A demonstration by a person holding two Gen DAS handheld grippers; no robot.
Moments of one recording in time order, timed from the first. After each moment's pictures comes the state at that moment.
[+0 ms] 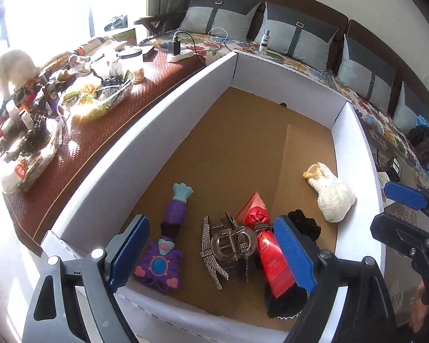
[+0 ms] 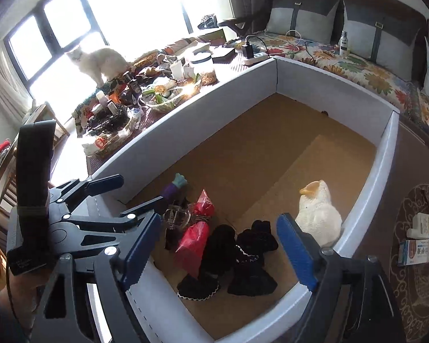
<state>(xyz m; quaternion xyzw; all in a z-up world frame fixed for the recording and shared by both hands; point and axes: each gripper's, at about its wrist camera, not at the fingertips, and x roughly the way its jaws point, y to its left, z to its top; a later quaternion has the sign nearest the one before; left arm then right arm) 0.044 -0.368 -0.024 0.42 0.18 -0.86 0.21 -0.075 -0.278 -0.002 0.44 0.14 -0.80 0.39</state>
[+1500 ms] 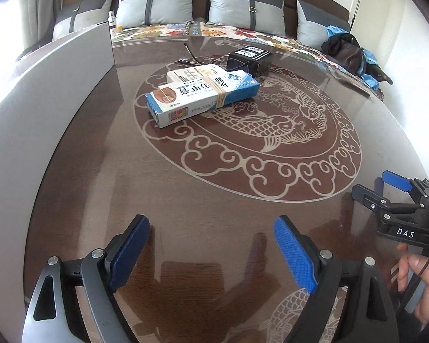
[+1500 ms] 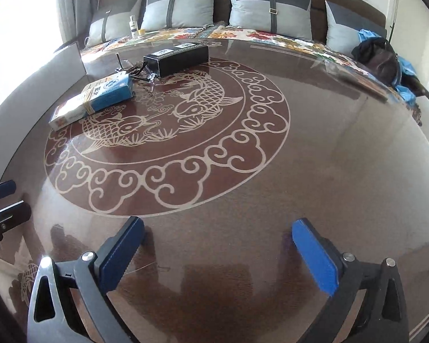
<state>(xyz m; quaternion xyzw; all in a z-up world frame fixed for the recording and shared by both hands) -0.089 -0.018 -0.101 0.47 0.07 -0.88 0.00 -0.117 0.170 -0.104 0.45 0.08 -0.89 0.05</state>
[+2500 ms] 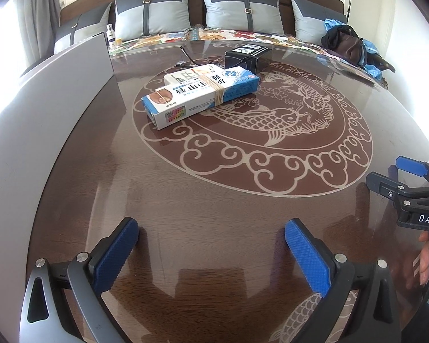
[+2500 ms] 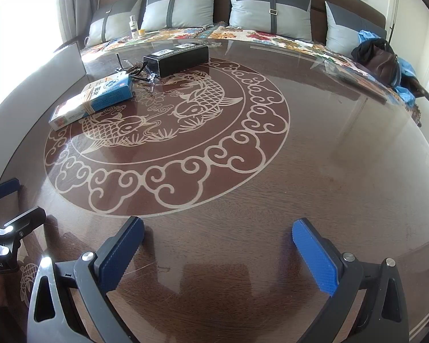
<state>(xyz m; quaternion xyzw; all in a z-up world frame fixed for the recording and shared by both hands) -0.089 -0.006 -0.109 0.45 0.02 -0.89 0.02 -0.116 0.169 -0.103 0.45 0.08 -0.89 0.05</state>
